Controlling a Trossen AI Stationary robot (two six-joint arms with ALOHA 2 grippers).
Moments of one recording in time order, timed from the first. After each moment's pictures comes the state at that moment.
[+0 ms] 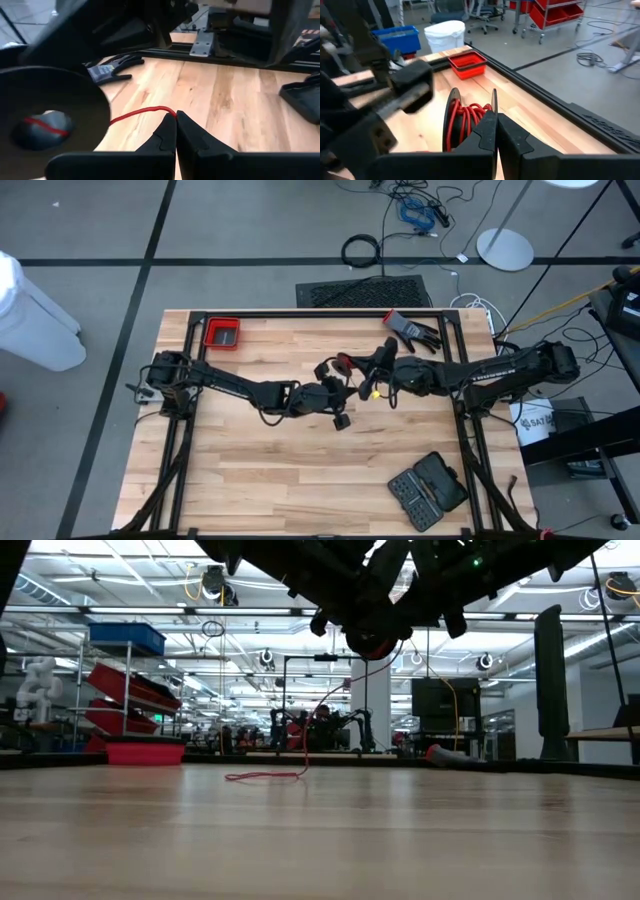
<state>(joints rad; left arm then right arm) -0.12 1.85 1.23 0.25 -0.45 -0.07 0.01 1.21 0.67 0.27 0.53 0.23</state>
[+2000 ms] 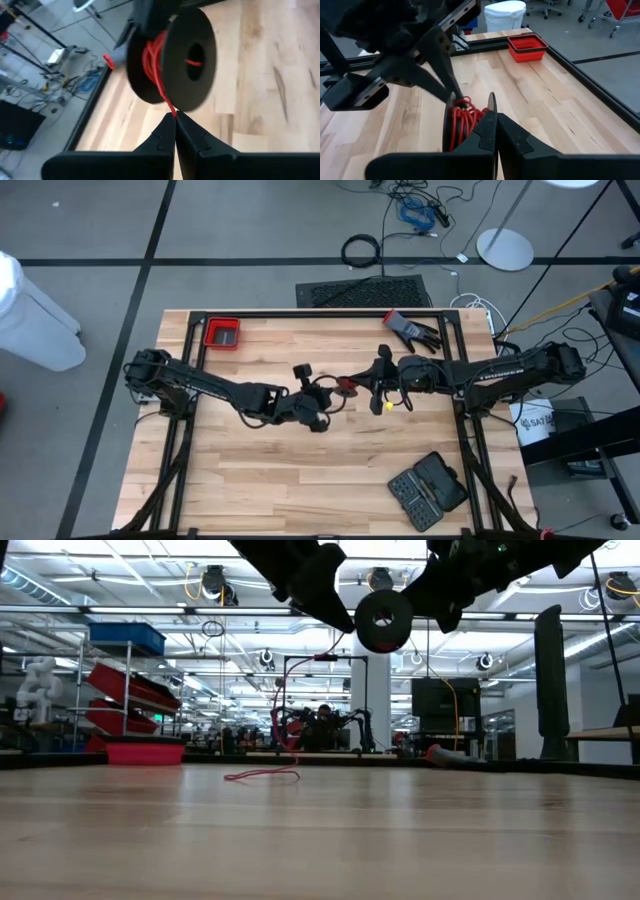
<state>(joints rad) -0.20 1.70 1.23 -0.18 -0.65 0.09 0.01 1.14 0.67 0.15 0.20 0.14</state>
